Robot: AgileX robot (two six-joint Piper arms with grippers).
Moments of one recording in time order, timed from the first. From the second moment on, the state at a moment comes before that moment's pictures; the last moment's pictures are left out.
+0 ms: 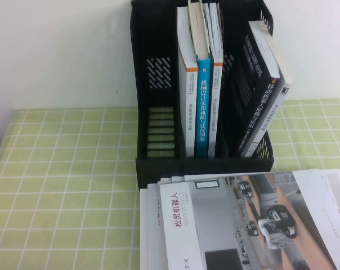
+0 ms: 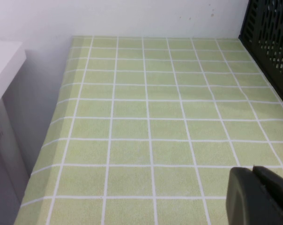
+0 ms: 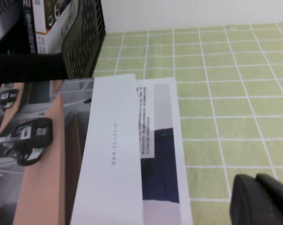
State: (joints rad) right arm 0.03 -0.01 0.03 0.10 0.42 -0.03; left arm -0.10 -0.01 0.02 0.08 0.38 -0.19
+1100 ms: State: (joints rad) right arm 0.03 -0.01 0.03 0.28 -0.31 -0.07; left arm -0.10 -0.01 0.03 0.08 -0.45 -0.26
